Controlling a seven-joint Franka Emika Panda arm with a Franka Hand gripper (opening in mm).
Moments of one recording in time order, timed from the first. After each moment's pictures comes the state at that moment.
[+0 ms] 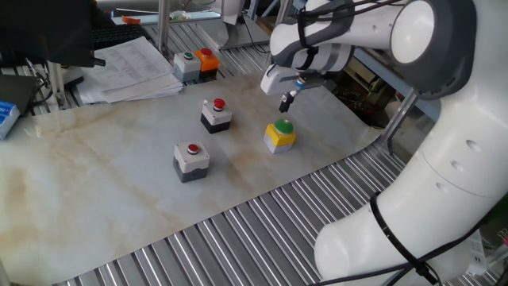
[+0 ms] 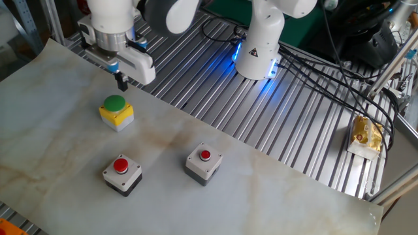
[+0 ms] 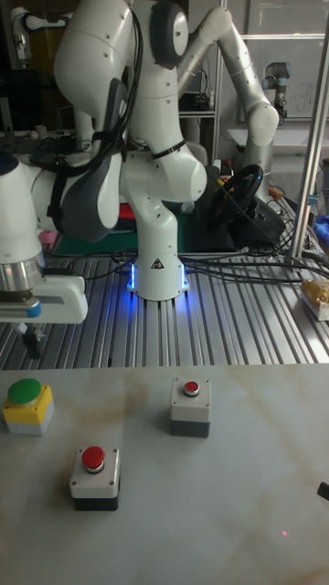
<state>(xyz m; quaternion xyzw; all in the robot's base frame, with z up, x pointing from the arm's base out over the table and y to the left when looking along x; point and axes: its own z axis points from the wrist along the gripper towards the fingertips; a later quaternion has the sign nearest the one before) 0.489 -0.211 0.215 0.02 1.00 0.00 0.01</state>
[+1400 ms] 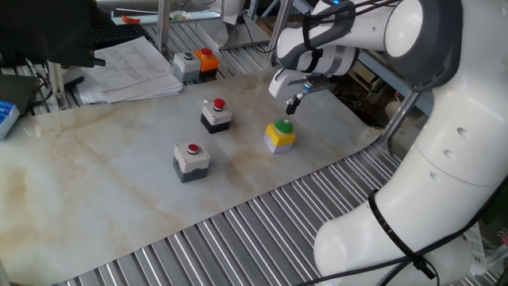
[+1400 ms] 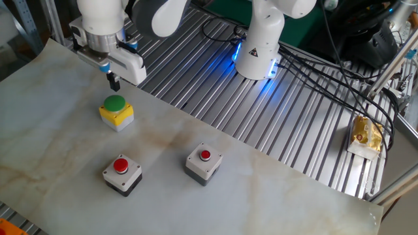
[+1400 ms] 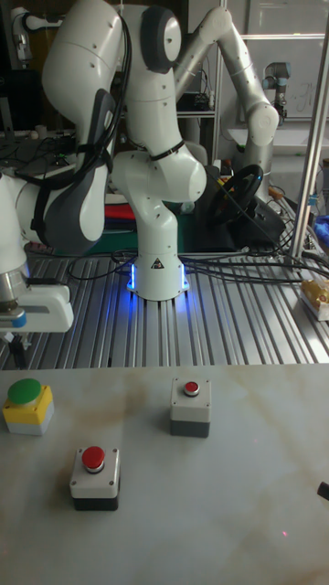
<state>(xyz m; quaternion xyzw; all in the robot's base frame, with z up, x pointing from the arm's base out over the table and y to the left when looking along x) 0.490 -0.243 0.196 0.01 1.00 0.00 0.01</state>
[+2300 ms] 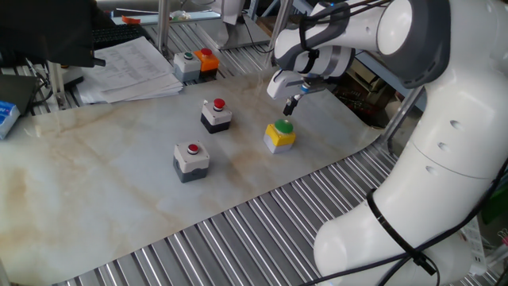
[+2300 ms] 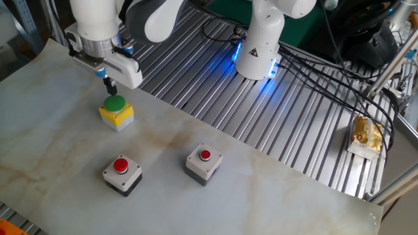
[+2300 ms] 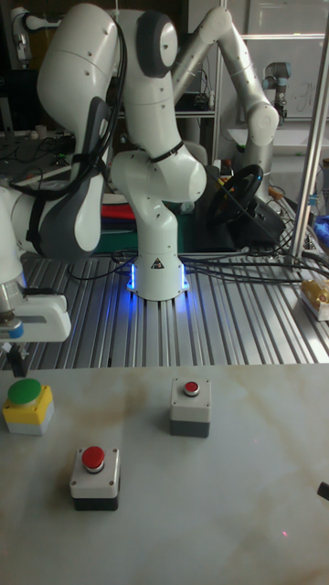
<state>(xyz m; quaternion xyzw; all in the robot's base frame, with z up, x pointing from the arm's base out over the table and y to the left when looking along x) 0.501 -0.246 0.184 0.00 1.00 0.00 0.01</state>
